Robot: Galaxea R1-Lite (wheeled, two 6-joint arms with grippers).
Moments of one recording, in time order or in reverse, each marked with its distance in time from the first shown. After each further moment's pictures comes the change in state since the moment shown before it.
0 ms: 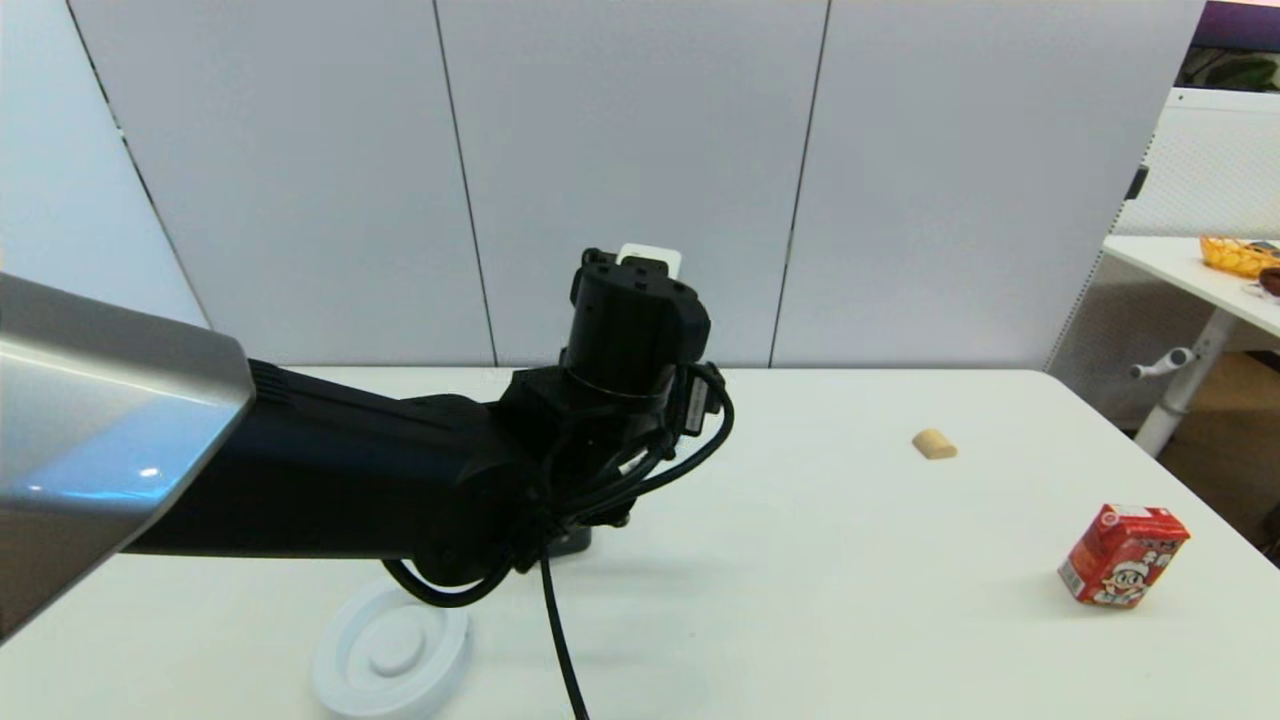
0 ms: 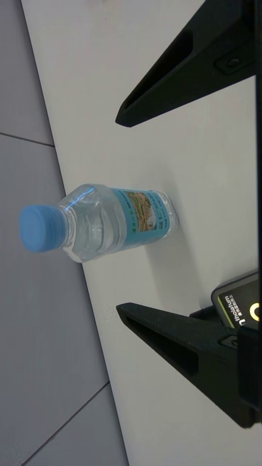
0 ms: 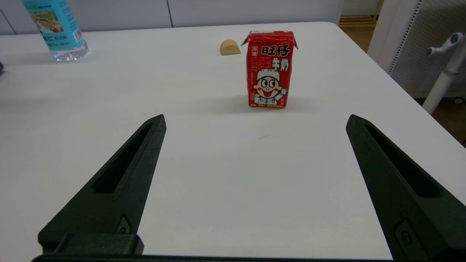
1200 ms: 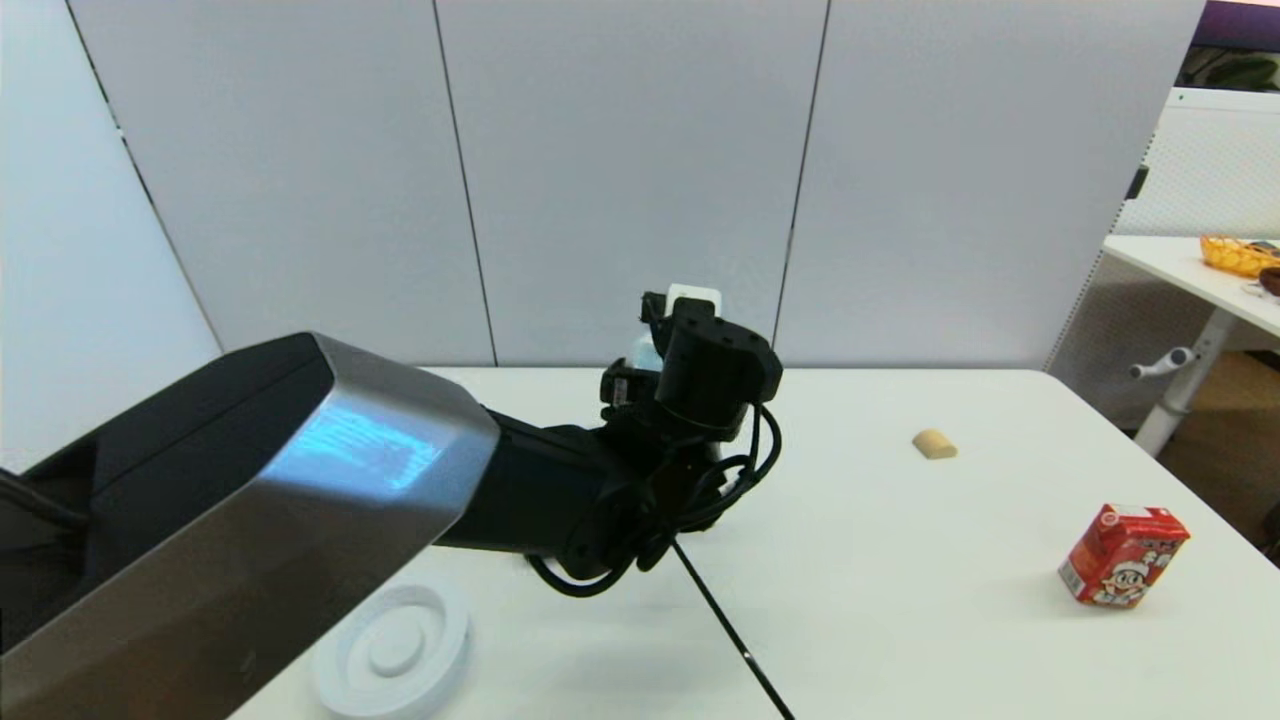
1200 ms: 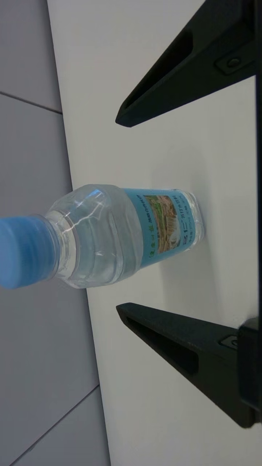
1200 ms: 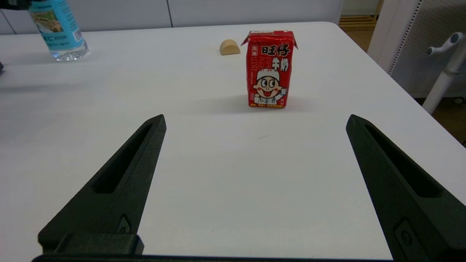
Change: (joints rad) left arm -0.019 0.248 -0.201 -0.052 0.180 -0.018; right arm 0.000 0.000 0.000 0.000 0.000 0.000
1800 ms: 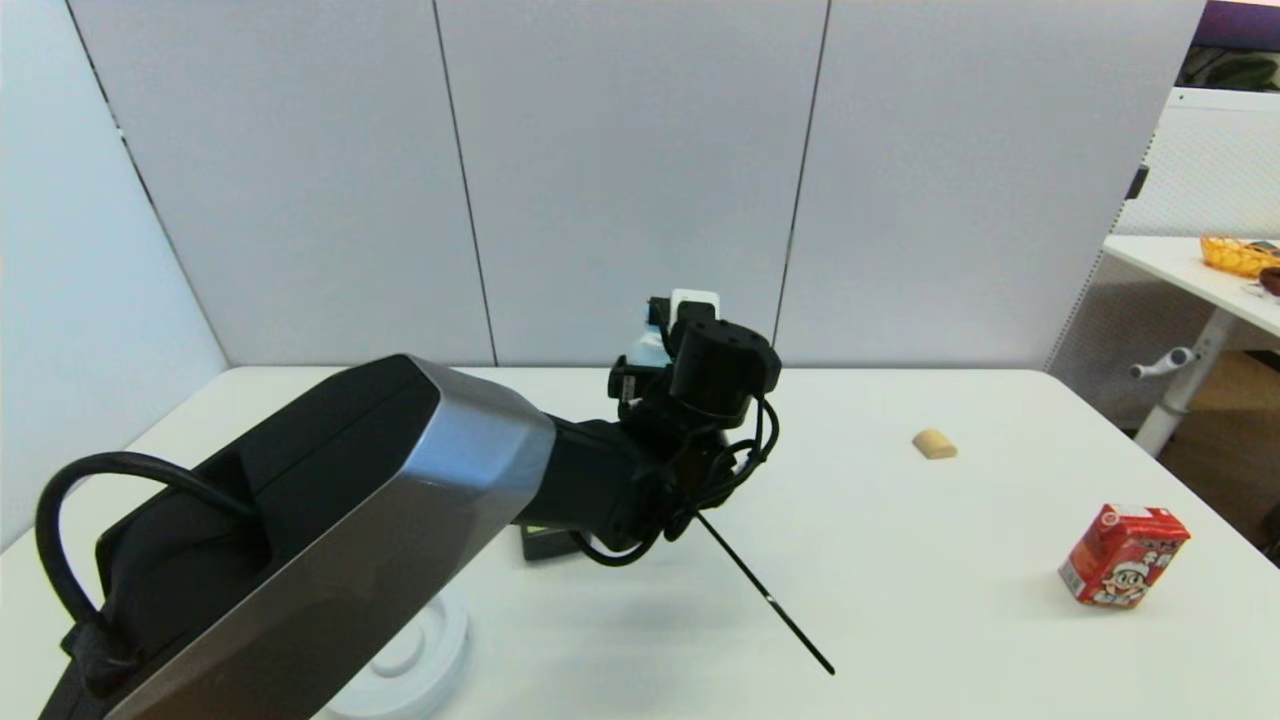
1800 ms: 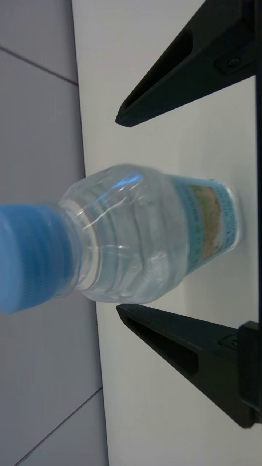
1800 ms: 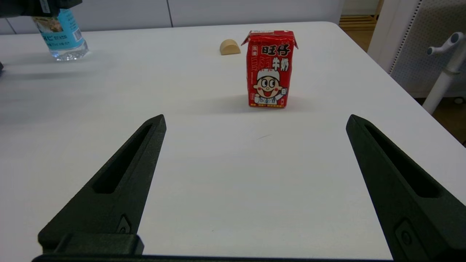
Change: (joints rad) left arm 0.050 0.136 -0.168 0.007 0.034 0.007; right arm 0.000 0.000 0.000 0.000 0.000 0.000
